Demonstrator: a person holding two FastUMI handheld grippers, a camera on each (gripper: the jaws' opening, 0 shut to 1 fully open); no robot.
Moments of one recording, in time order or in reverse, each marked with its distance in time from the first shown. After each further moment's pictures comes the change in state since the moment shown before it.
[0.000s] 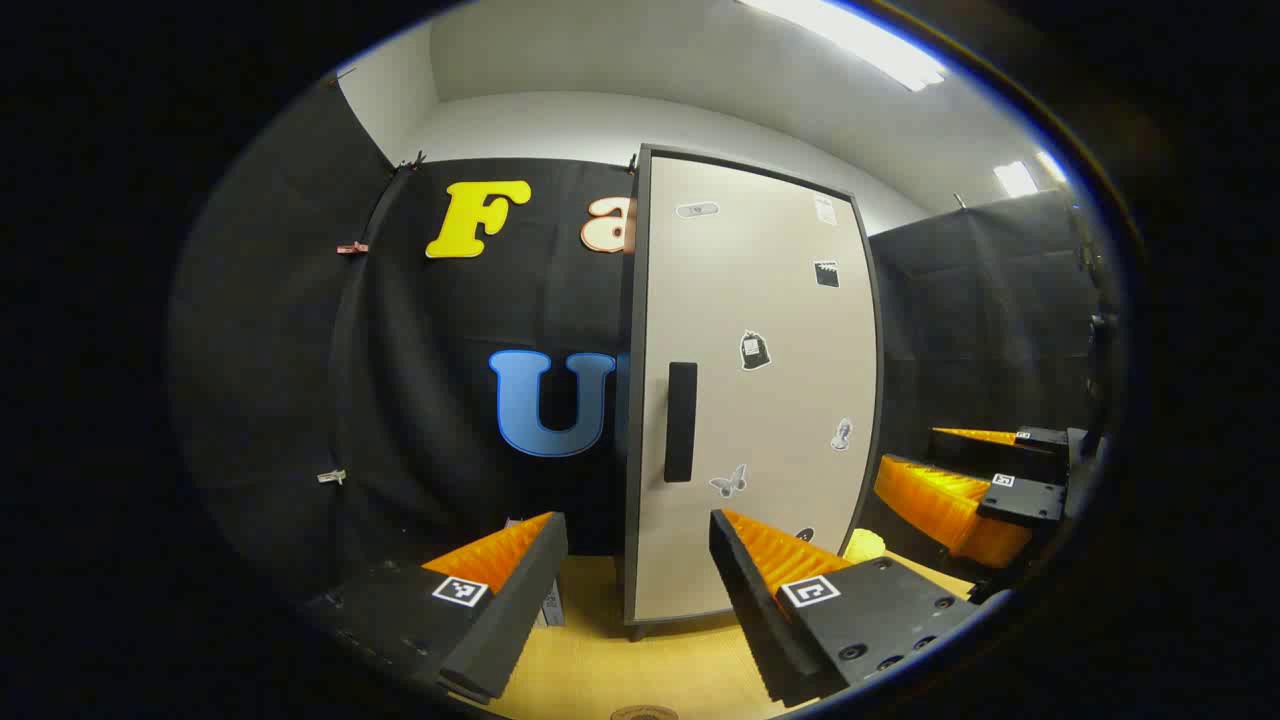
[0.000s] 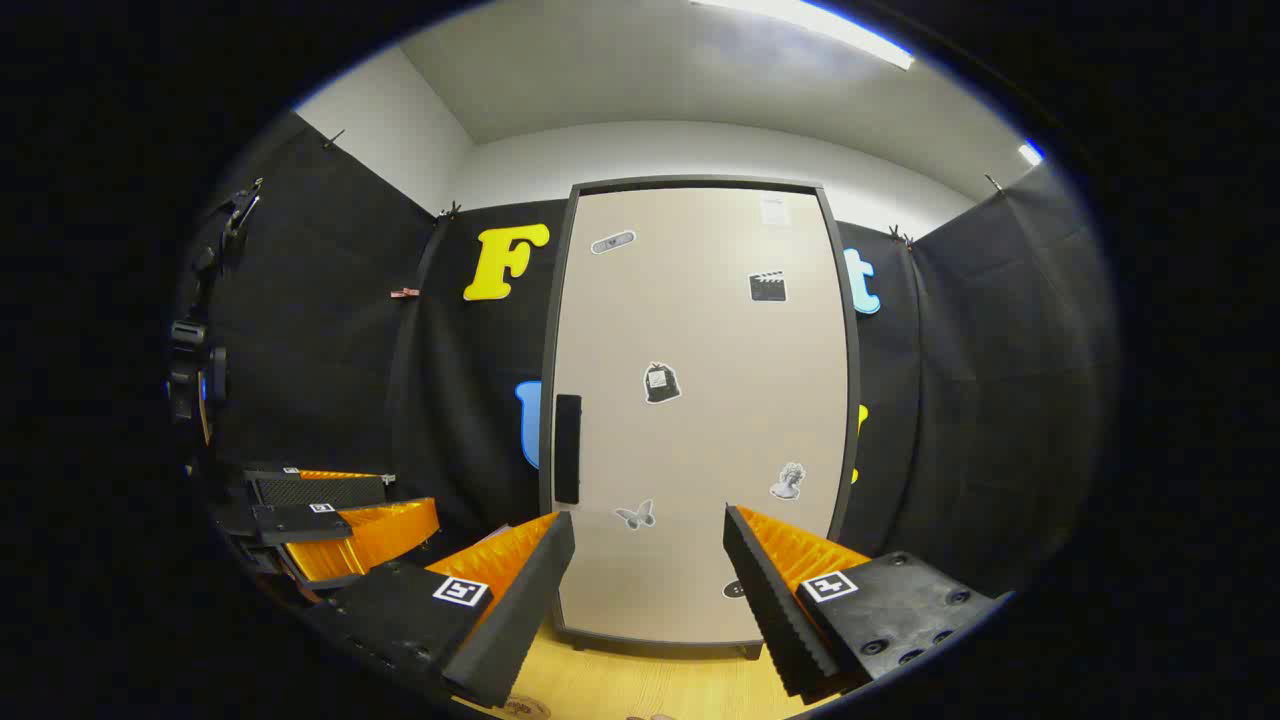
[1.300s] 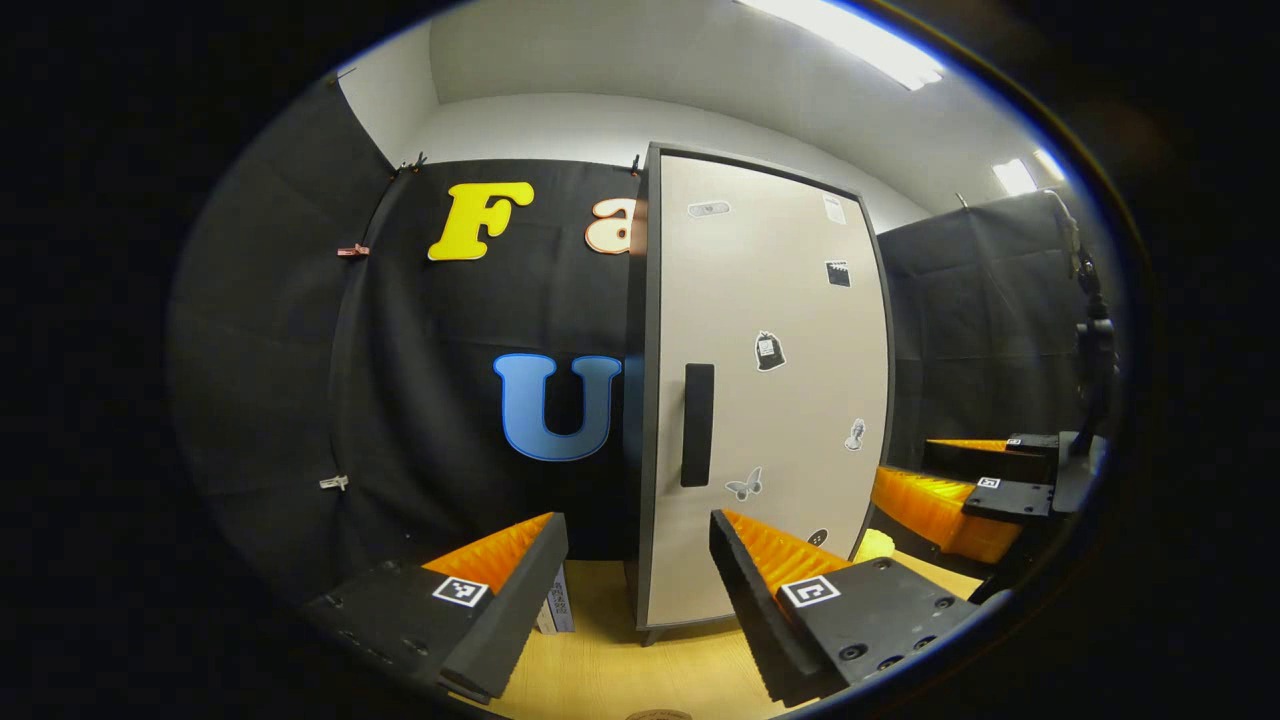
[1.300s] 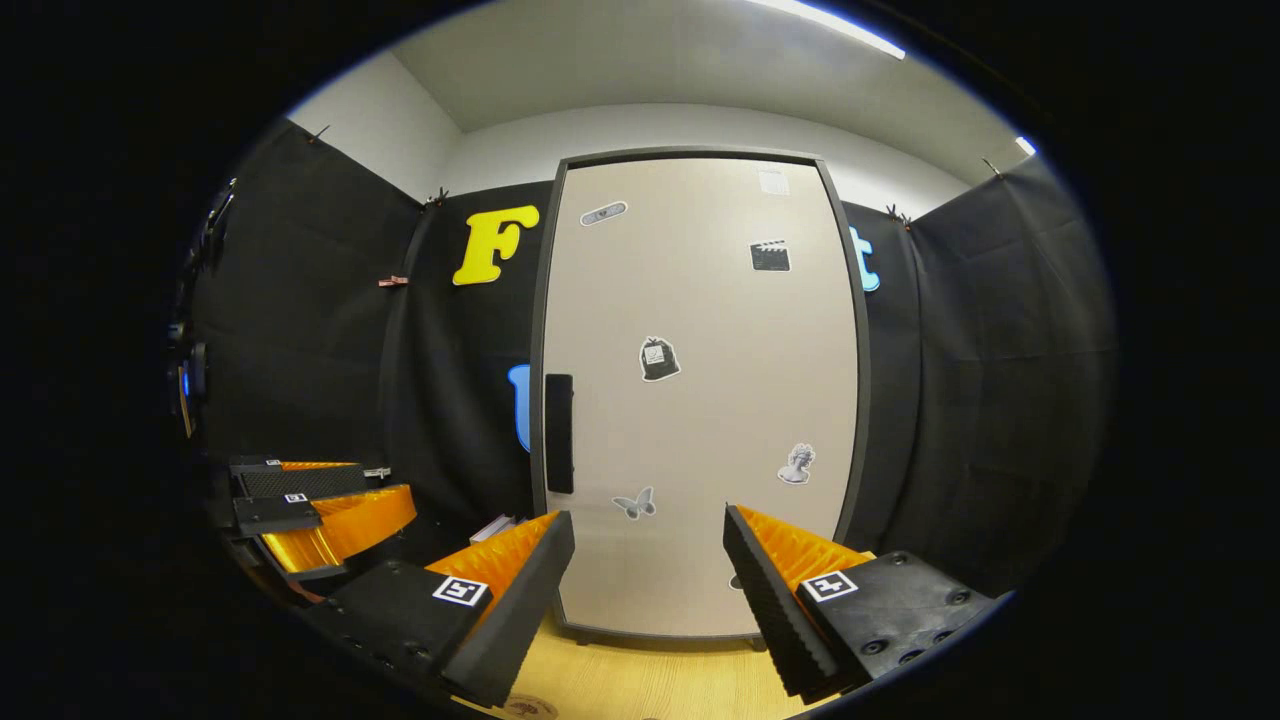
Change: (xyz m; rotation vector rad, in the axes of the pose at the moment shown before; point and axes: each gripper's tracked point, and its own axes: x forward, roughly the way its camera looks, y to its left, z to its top) left arm 0.008 0.014 0.000 0.005 -0.014 0.001; right arm 0.020 0.005 -0.020 0.017 0.061 -0.010
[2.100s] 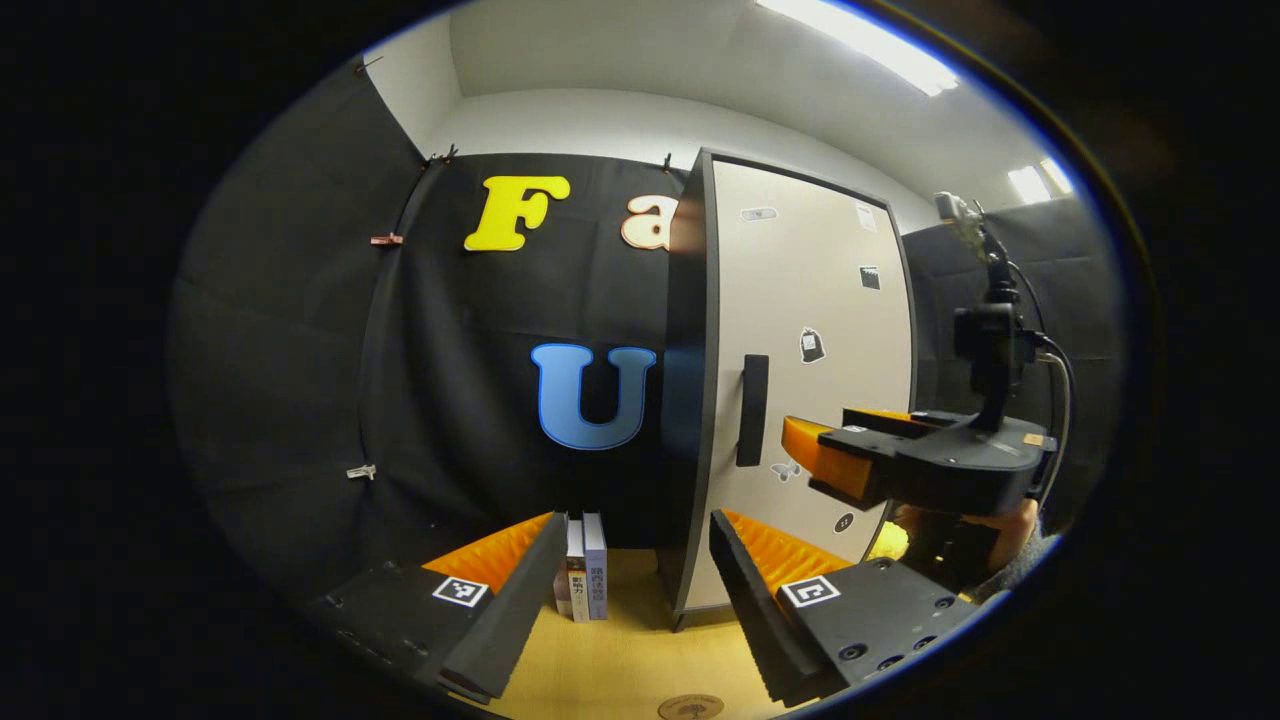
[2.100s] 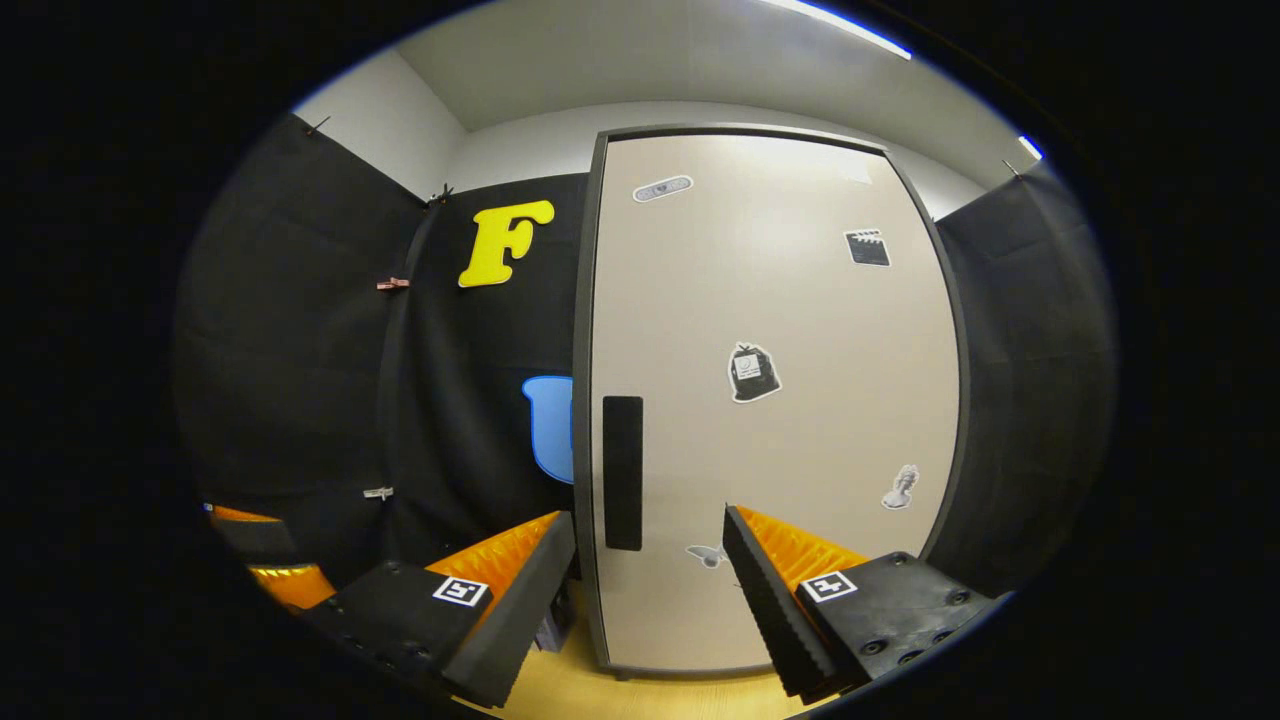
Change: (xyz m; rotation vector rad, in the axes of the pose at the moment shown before) left arm -0.034 0.068 -0.014 -0.027 0.028 0.042; right arm 0.104 0.078 0.003 0.023 -0.024 0.005
